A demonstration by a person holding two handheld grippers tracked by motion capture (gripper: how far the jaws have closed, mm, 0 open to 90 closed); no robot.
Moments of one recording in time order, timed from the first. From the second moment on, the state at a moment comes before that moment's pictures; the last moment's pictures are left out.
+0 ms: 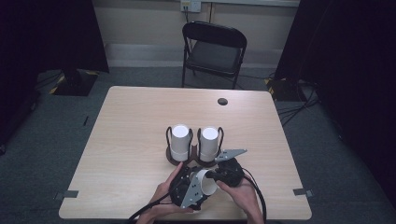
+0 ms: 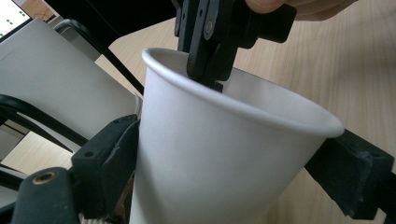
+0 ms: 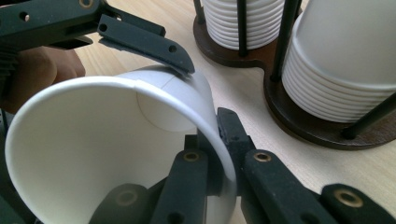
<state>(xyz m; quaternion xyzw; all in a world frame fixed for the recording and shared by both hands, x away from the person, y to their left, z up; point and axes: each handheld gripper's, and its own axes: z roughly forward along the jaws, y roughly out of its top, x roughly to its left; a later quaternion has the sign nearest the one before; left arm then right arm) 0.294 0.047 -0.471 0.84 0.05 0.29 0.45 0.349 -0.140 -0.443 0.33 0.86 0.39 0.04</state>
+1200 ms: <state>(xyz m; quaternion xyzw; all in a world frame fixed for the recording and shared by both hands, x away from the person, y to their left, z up) 0.294 0.054 -0.469 0.81 0.11 0.28 0.51 0.338 -0.138 -0.442 0.35 0.84 0.42 0.05</state>
